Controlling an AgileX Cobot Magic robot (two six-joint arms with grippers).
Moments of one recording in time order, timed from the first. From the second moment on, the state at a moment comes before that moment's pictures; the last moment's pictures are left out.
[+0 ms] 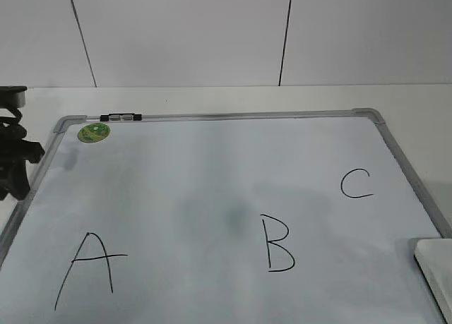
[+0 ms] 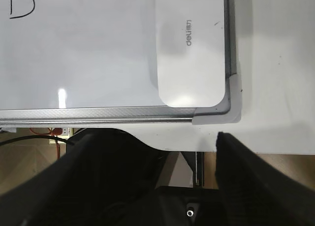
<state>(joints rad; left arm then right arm) -0.04 1.84 -1.18 -0.11 0.91 0.07 0.13 0.63 -0.62 0.14 1.24 0.12</state>
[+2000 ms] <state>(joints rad) -0.04 1.93 -1.21 -0.12 0.89 0.07 0.13 0.70 -0.62 0.10 1.25 0.23</state>
